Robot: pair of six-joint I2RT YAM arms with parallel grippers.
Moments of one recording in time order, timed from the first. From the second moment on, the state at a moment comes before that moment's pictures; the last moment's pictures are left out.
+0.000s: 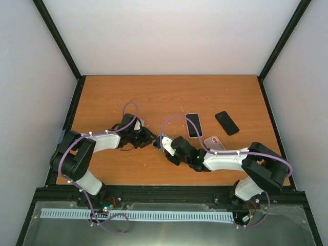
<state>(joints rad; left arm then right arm) -0.45 1.59 0.66 0.04 0.54 -0.97 1.01 1.49 0.59 0.17 0.19 -0.25</state>
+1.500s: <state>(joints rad) -0.47 1.42 0.57 -0.03 0.51 -0.97 0.69 1.67 0.80 -0.12 -0.39 0.28</state>
